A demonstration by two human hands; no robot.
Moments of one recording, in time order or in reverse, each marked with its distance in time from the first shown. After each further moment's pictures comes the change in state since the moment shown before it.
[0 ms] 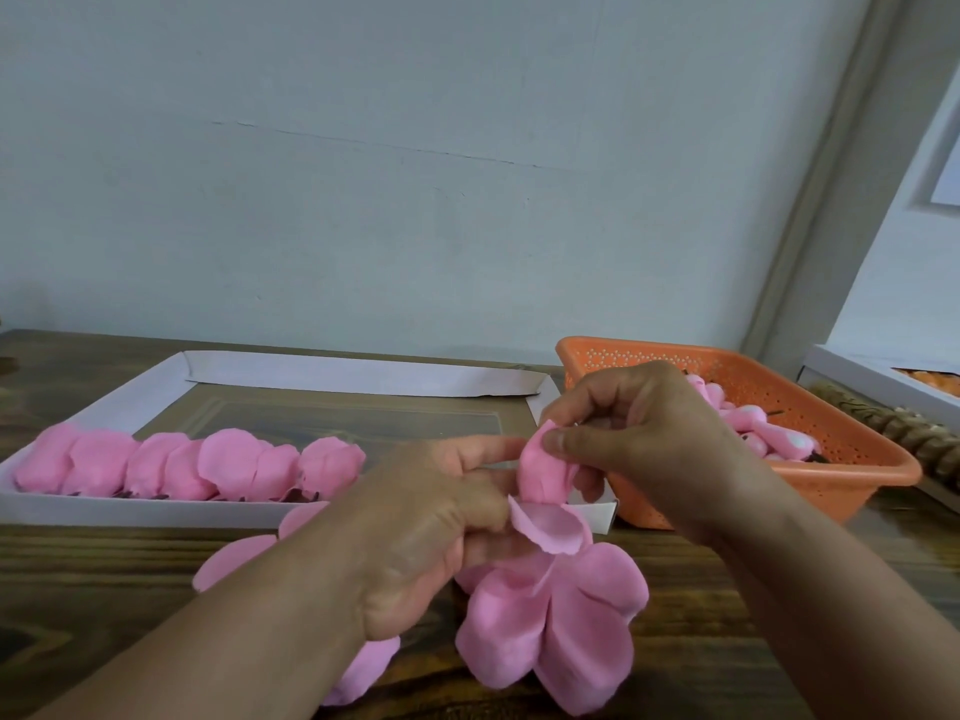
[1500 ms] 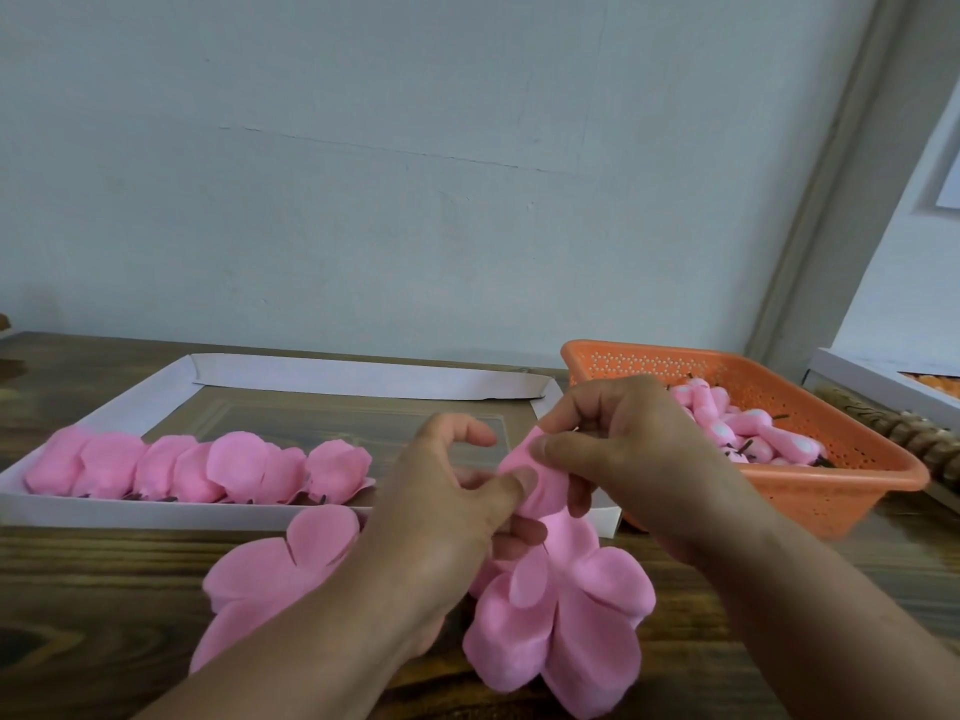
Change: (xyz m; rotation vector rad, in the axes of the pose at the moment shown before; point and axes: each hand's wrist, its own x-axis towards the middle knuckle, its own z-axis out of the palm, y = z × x) left_hand 0.002 -0.010 0.013 0.204 0.470 0.192; right_hand 0.000 -0.005 0.014 -0.057 0.018 0.017
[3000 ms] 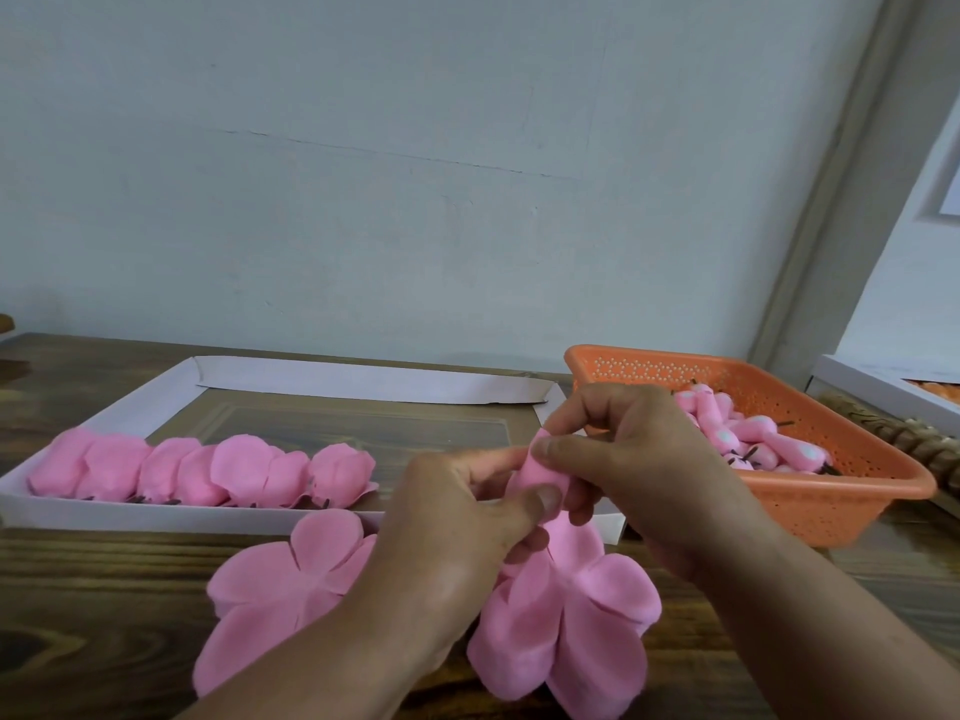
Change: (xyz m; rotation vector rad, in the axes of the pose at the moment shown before) left_hand -0.007 0.000 0.001 0.054 -0.091 0.189; right_hand -0.004 -0.003 0.008 0.159 0.061 0.062
